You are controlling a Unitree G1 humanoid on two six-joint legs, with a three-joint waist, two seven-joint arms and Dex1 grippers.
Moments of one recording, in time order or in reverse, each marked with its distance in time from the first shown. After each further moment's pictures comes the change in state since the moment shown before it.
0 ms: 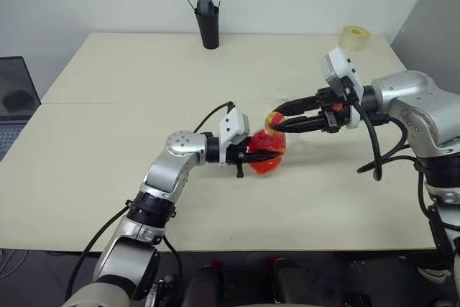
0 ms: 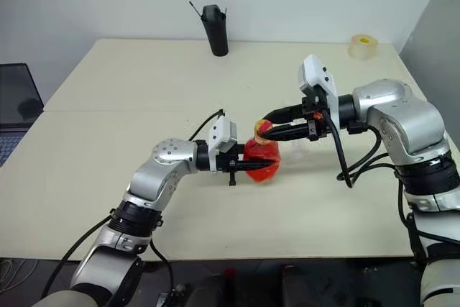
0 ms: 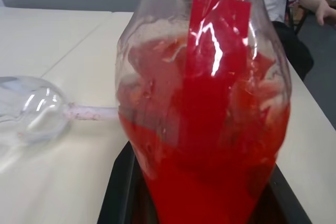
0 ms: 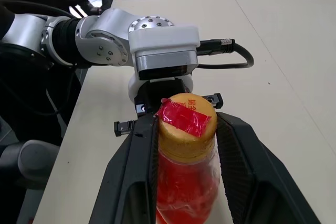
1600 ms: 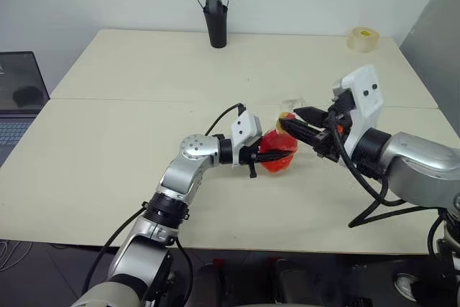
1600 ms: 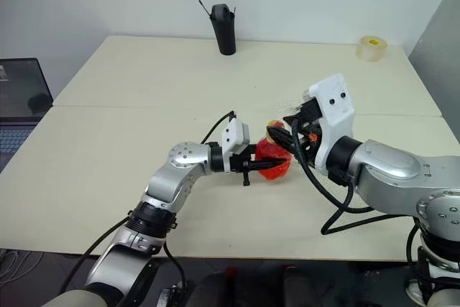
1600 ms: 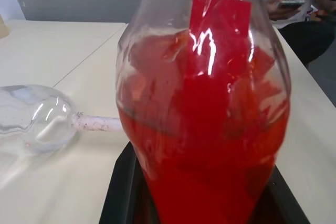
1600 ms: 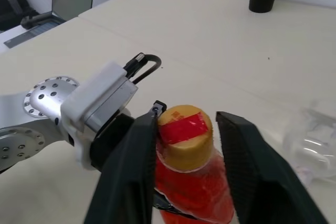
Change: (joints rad) left arm -0.006 -0.092 -0.032 0.075 0.046 -0.098 0.066; right arm 0.295 -0.031 -0.267 -0.667 0.973 0.393 -1.662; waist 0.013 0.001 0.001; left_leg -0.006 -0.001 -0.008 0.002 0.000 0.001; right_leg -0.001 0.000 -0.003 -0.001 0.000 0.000
